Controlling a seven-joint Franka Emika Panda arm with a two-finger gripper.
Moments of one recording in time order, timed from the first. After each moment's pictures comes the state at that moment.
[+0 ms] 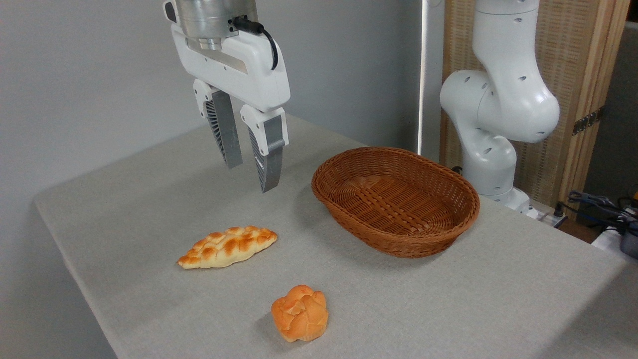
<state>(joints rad) -0.07 0.00 0.04 -1.58 -0.05 1.60 0.73</state>
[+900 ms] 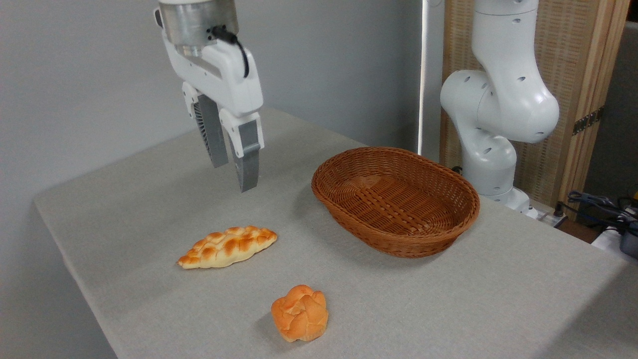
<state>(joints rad) -0.09 0.02 -0.04 -1.62 -0.06 1.67 0.72</state>
